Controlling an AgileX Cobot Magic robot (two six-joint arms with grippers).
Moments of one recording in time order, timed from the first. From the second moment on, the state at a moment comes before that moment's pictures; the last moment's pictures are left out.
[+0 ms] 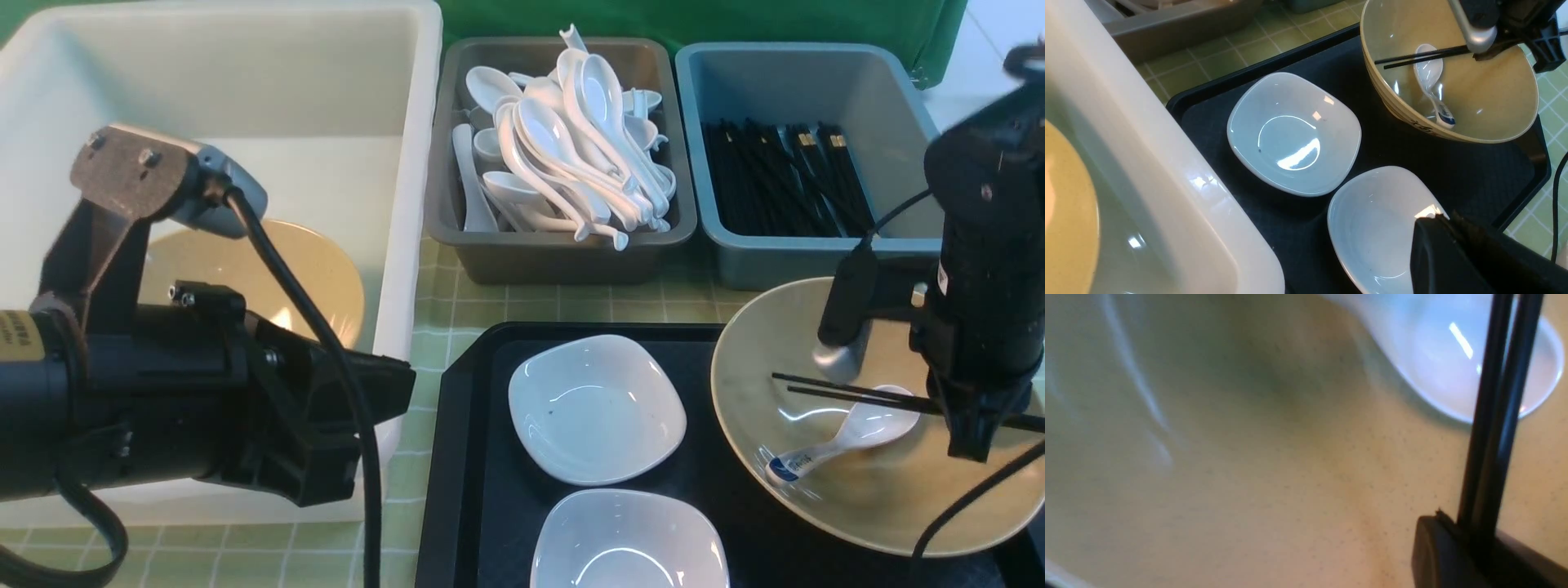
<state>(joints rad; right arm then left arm) 0.29 1.70 -1.21 -0.25 1.13 -0.63 -0.49 0.90 -0.79 -0.53 0.72 0.39</state>
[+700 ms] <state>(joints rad) -0.09 1.89 -1.73 0.67 1.16 -0.70 -0.49 0.90 -0.79 -0.55 0.57 0.39</state>
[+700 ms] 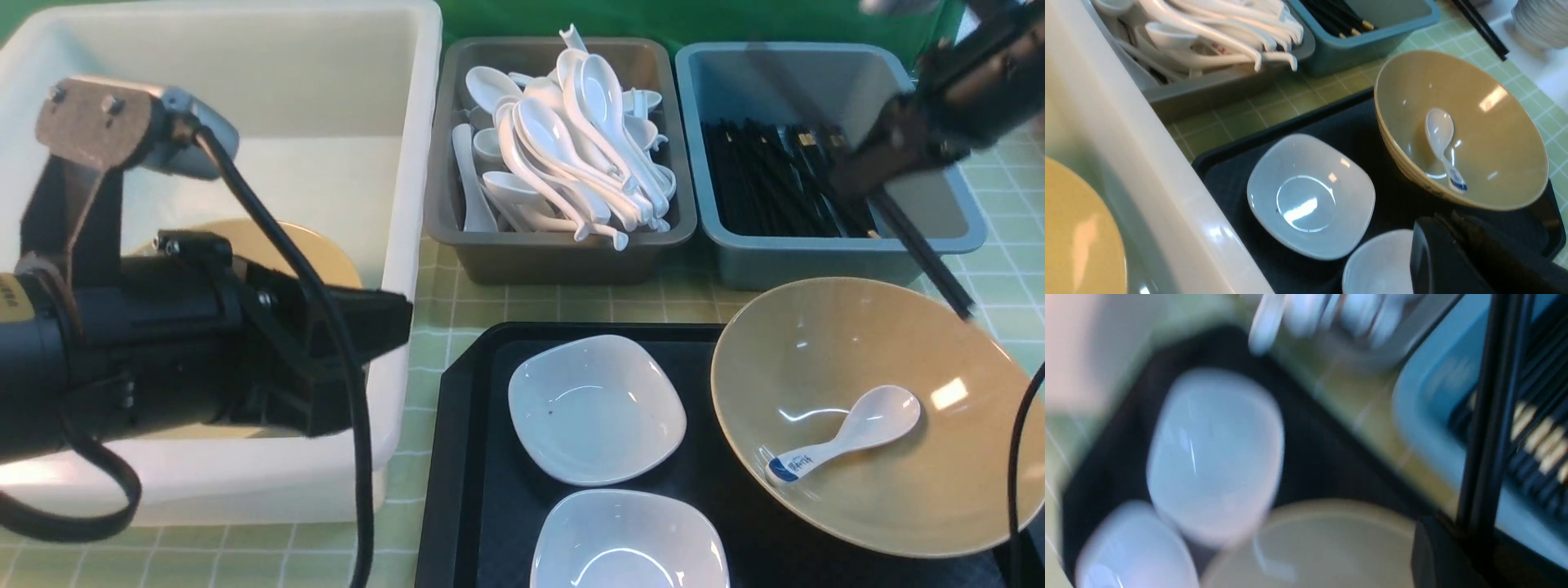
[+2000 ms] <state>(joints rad) -0.09 1.71 -1.75 0.71 1.17 -1.14 -0.49 0.93 -0.79 -0.61 0.65 0.46</state>
